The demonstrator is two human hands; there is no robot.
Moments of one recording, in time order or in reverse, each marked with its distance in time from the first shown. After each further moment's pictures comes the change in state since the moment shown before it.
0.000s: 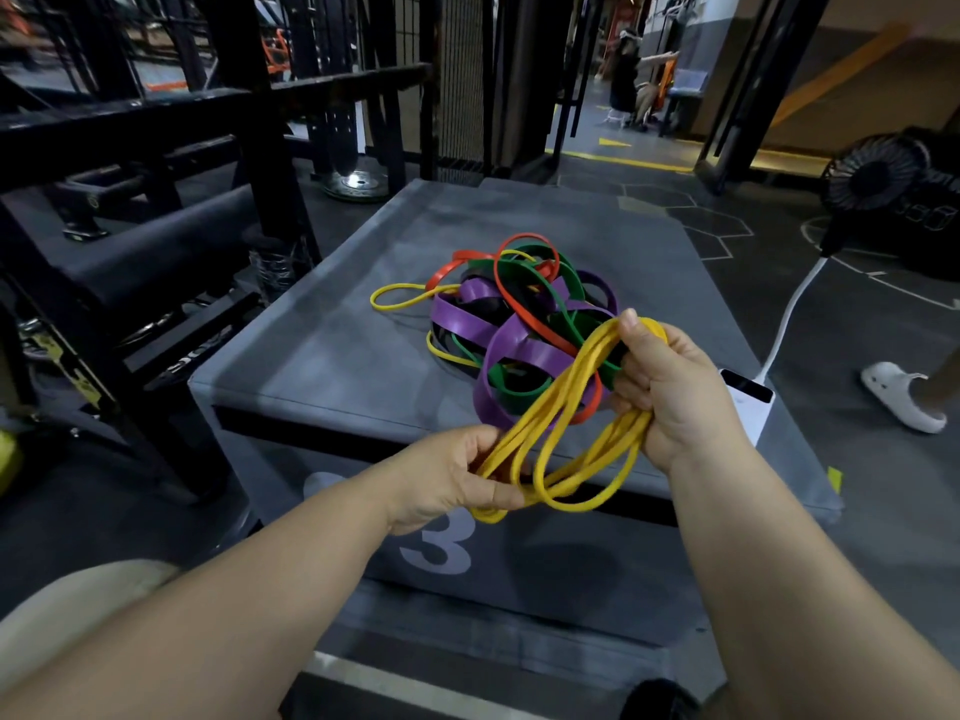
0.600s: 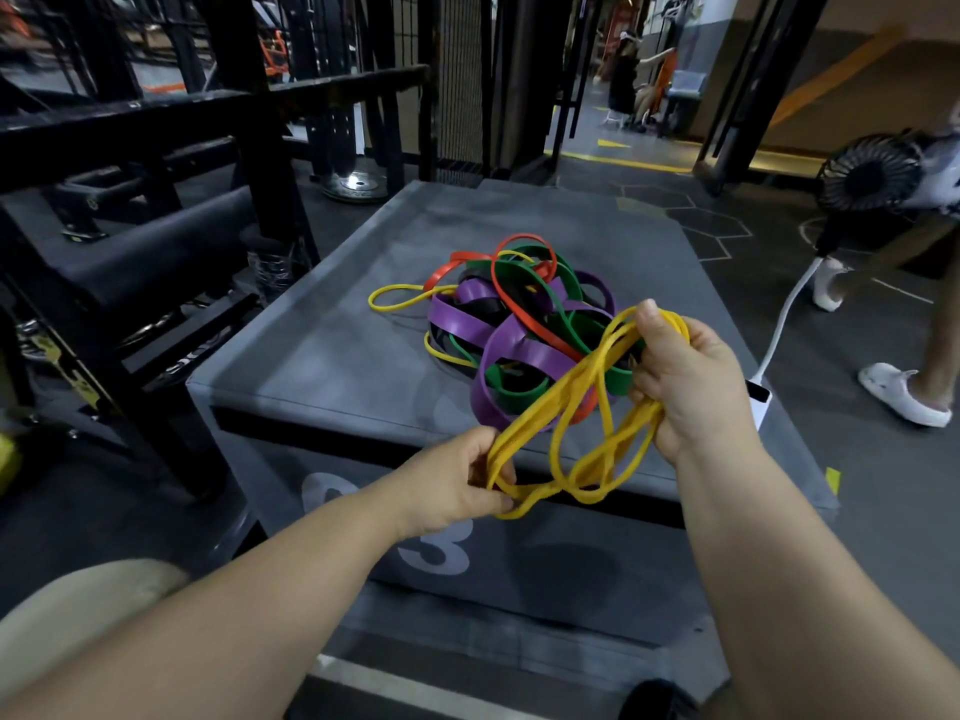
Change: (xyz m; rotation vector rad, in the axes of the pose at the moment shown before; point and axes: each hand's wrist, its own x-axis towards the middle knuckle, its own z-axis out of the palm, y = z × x) left_hand 0.002 -0.013 0.003 0.255 0.110 0.038; right_hand 0.011 0.001 -0.016 -0.089 0.119 -0.135
